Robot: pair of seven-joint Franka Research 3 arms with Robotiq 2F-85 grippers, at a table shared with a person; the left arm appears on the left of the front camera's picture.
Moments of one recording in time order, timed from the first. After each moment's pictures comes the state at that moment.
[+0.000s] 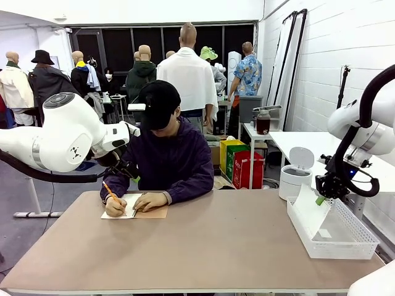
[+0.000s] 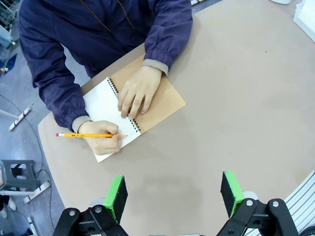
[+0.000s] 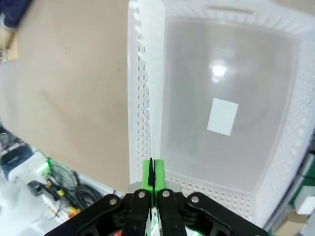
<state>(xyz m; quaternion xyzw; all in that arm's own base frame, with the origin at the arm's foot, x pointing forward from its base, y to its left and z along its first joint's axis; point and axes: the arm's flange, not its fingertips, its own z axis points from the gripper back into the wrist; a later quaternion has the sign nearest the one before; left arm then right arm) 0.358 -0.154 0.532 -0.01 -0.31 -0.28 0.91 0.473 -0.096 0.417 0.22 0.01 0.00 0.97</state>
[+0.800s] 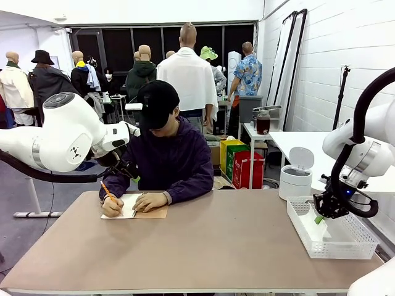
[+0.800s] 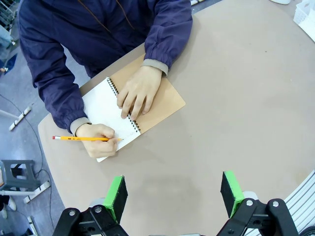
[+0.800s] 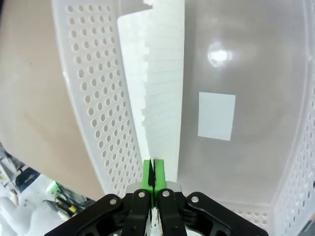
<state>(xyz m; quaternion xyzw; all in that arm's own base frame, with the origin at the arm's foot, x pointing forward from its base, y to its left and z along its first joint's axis) 0.358 -0.154 0.532 -0.01 -0.31 -0.28 0.91 0.465 -0.095 0.348 0.22 0.04 -0.08 0.97</state>
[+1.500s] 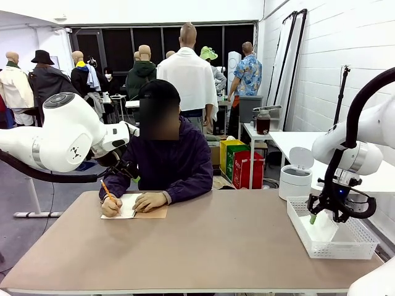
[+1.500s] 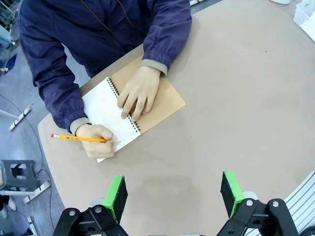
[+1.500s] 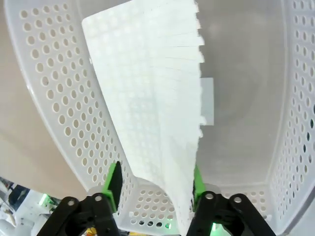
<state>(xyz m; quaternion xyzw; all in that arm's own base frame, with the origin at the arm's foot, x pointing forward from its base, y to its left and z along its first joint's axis) 0.358 -0.154 0.532 -0.01 -0.31 -0.28 0.91 0.468 -0.077 0.349 0.13 0.08 -0.12 0.98</state>
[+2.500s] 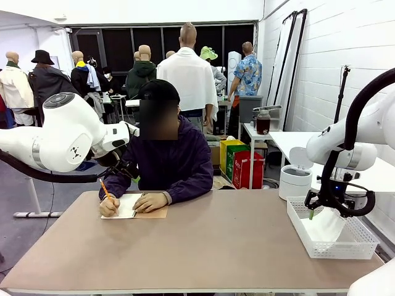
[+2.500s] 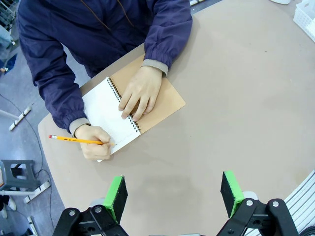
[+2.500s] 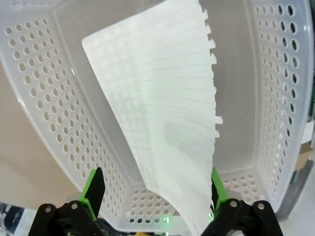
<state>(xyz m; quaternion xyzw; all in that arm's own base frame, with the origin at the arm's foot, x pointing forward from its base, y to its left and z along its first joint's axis) 0.358 -0.154 0.532 -0.01 -0.31 -0.28 0.91 0.470 -0.065 0.362 0.06 0.08 -0.16 0.98</state>
